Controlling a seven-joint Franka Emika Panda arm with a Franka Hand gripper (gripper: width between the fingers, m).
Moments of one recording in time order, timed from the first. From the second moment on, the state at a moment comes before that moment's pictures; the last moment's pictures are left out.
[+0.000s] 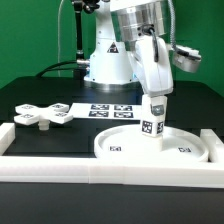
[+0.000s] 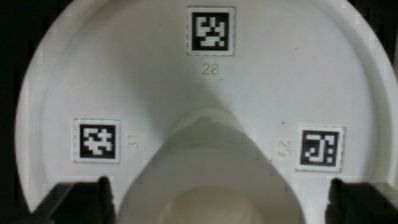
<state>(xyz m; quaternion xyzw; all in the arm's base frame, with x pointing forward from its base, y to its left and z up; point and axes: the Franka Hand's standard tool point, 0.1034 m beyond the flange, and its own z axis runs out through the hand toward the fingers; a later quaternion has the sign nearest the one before) 0.567 0.039 0.083 -0.77 0.63 0.06 0.08</state>
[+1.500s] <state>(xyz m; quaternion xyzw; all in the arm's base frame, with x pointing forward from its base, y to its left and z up) 0.569 0.036 0.085 -1.00 0.05 0.02 0.06</state>
